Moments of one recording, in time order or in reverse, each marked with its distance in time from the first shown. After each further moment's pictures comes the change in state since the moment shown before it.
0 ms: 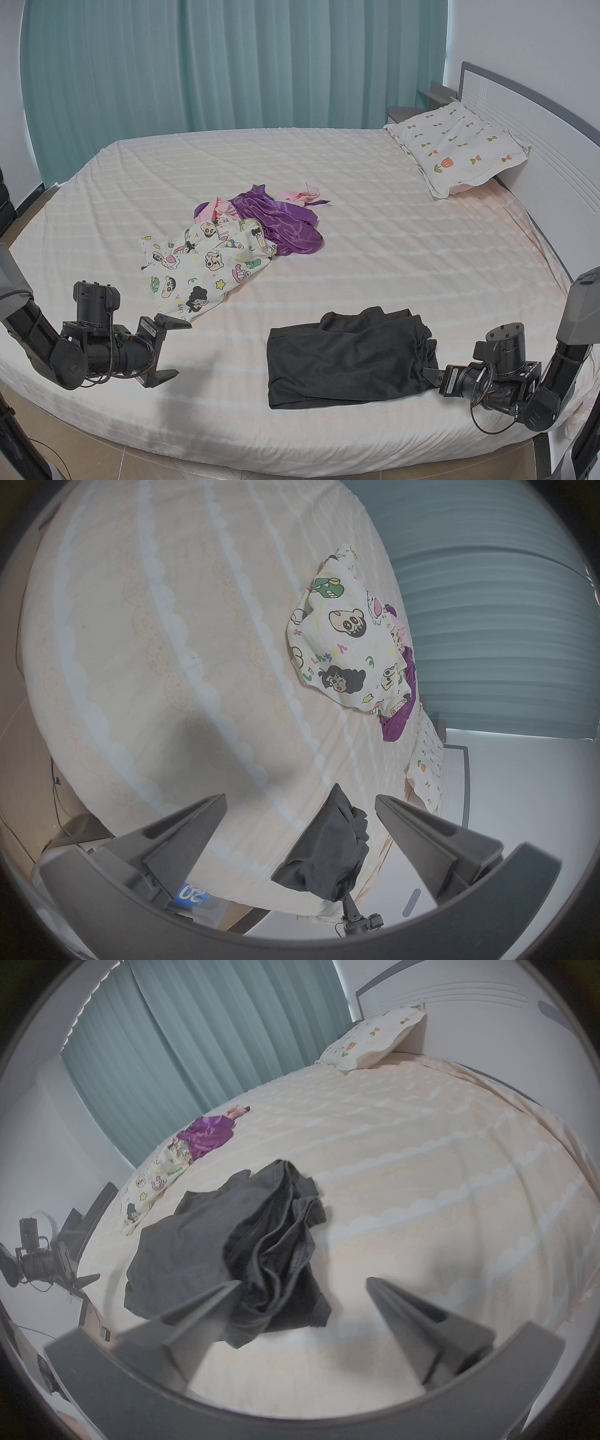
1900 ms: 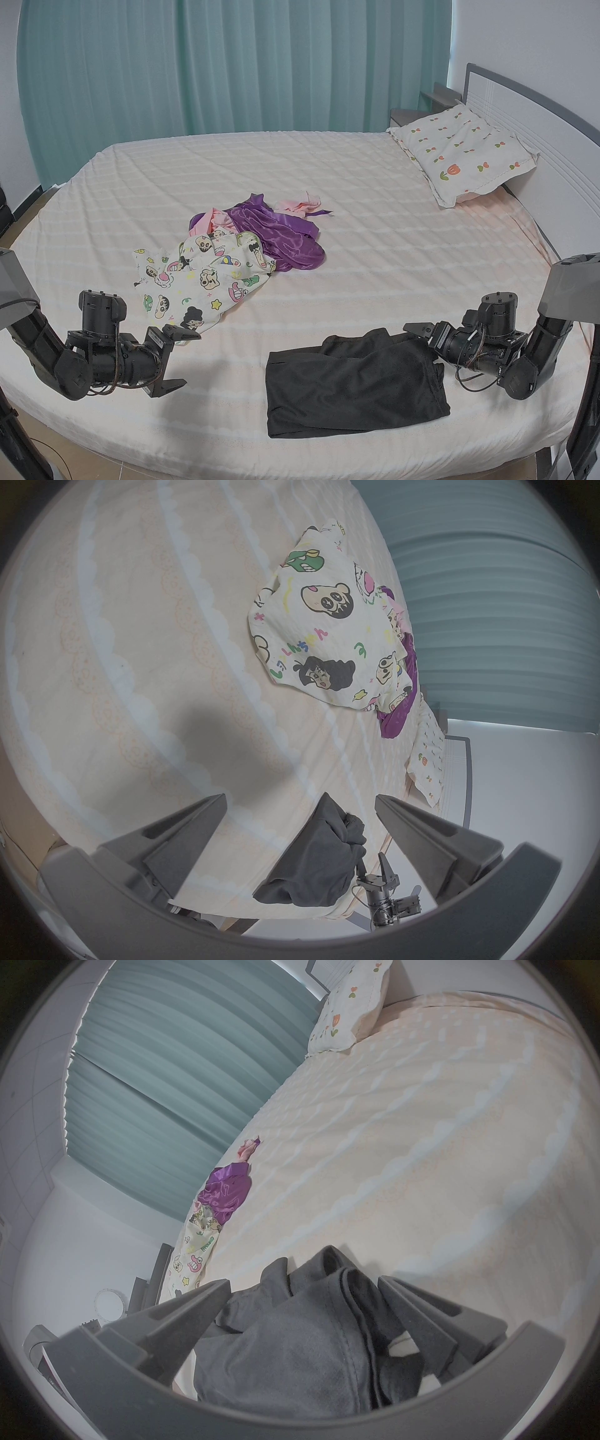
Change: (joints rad) left arm -0.040 0.016 0.052 -0.056 -0.024 0.010; right arm -0.131 0.140 -0.257 -0.051 0.331 0.277
